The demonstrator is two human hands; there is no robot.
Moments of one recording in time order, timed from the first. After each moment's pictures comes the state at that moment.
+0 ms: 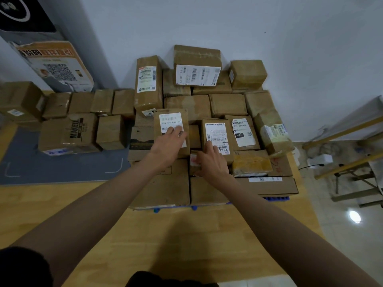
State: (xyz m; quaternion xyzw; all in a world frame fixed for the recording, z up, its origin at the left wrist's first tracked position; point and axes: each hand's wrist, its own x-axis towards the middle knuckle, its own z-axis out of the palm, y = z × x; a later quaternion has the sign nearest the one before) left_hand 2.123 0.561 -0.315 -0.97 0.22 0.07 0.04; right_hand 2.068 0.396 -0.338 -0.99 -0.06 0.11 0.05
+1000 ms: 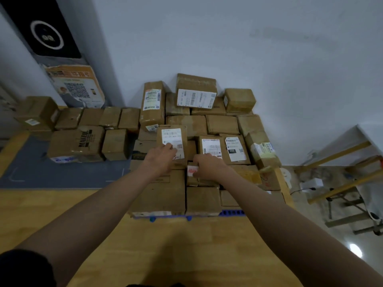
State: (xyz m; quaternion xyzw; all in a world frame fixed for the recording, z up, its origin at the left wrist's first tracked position) left_hand 2.098 0.580 -0.288 -0.97 0.19 0.10 0.06; right_hand 2.072 0.396 -0.264 -0.97 -0.09 0.23 0.08
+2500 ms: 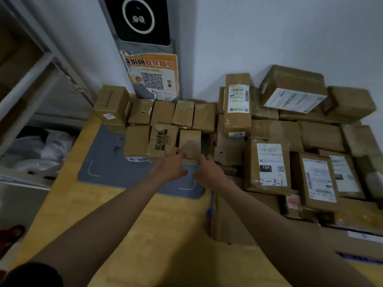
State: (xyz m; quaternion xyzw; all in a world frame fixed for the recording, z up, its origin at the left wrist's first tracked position) left_hand 2.161 0.837 -0.351 -0.96 0.02 0.23 -0.16; right_hand 2.162 0.684 -0.360 -0.93 -0.07 0.28 0.22
